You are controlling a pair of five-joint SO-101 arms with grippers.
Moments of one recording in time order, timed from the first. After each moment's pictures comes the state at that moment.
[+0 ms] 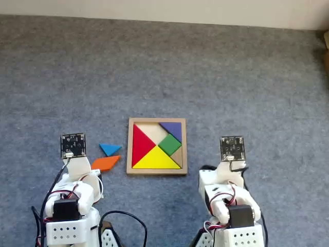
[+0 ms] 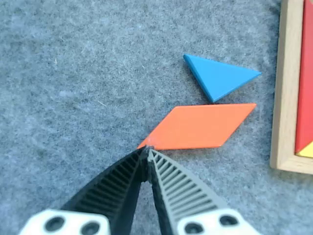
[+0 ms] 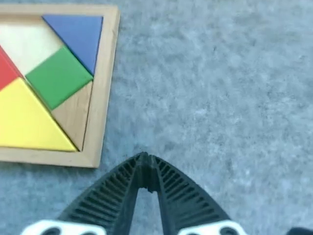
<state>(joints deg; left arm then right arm) -10.9 -103.6 96.0 75.5 7.9 -12.7 -104.3 95.8 66.4 -0.4</state>
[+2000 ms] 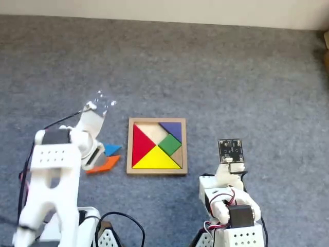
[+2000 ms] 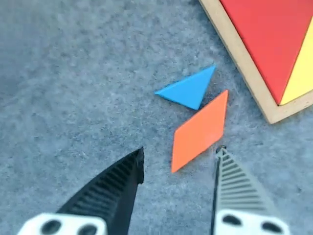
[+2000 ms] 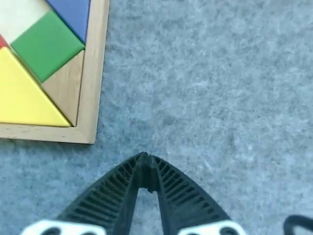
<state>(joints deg) -9.9 -34.0 48.0 71.5 -29.8 -12.7 -104.3 95.8 71.5 -0.4</state>
